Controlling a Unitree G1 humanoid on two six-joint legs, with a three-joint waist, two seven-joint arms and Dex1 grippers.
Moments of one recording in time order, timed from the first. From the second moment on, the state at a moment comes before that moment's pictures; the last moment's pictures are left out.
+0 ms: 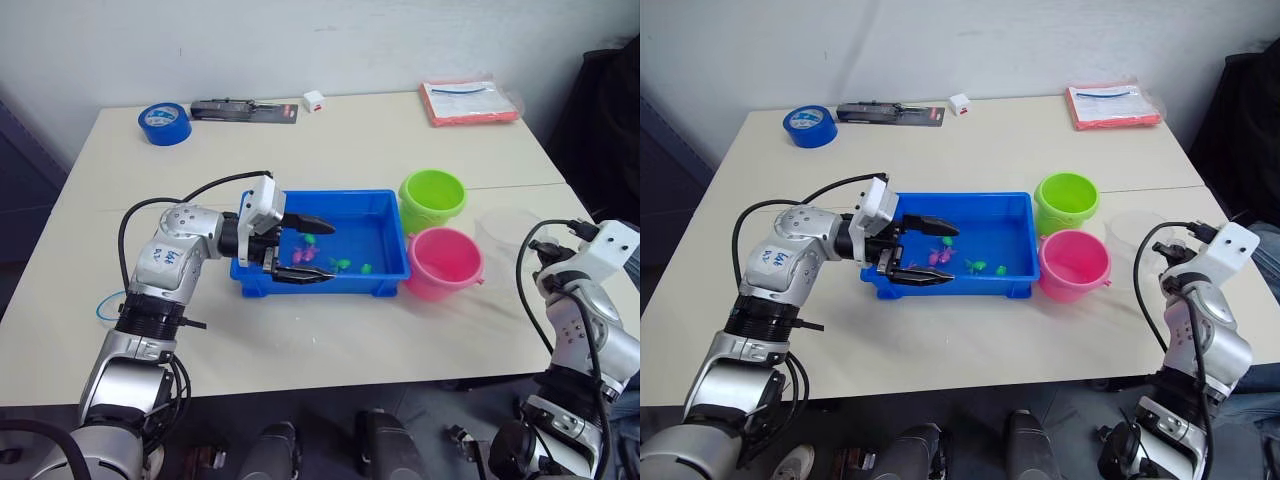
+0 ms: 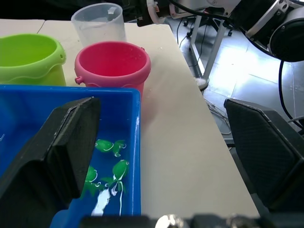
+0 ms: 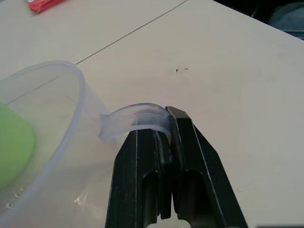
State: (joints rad) left arm -0.76 0.48 -0.12 0.19 -0.38 0.35 -1.30; right arm -0.44 -0.26 -0.70 -0.06 0.29 0.76 0.01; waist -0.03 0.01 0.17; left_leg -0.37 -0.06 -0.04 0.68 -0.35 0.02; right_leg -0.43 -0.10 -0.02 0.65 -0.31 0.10
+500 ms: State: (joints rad) left arm -0.76 0.51 -0.12 0.17 -0.38 0.37 -1.29; right arm -0.22 -0.31 -0.64 -0.19 0.31 0.83 0.04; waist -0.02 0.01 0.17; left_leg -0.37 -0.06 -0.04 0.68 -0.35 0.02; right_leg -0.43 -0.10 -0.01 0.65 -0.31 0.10
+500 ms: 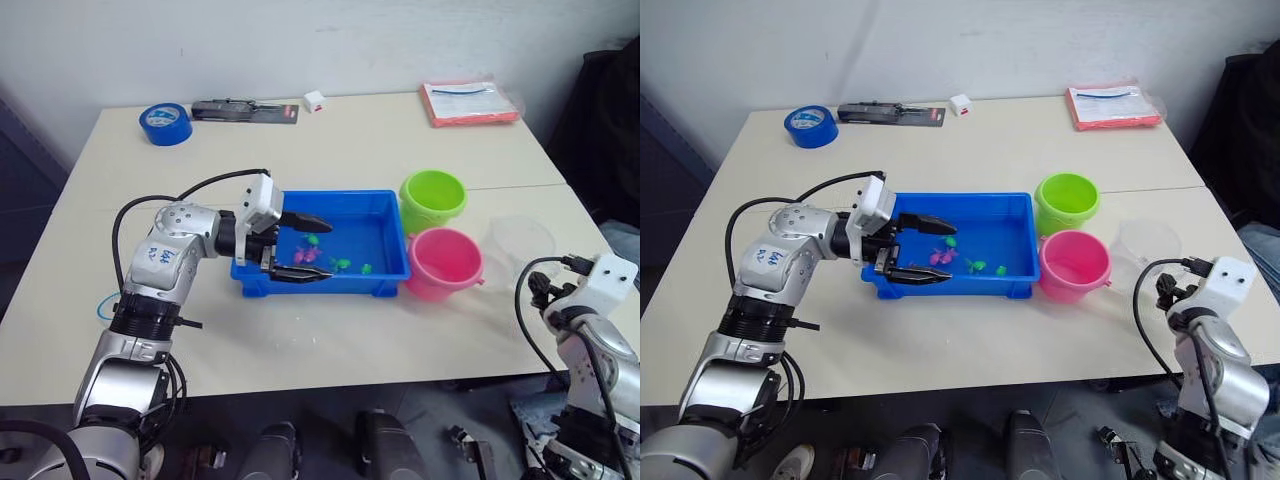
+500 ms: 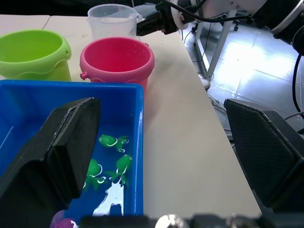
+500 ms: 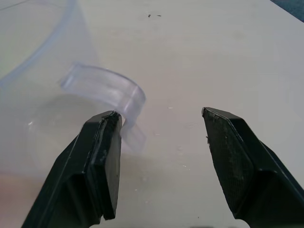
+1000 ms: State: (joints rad) left arm -0.72 0.52 -0.06 0.20 -0.38 0.38 -1.17; right arm 0.14 -0.75 -0.80 -0.63 0.74 1.11 0.56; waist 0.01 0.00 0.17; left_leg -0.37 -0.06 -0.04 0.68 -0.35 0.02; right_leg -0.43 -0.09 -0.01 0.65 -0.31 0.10
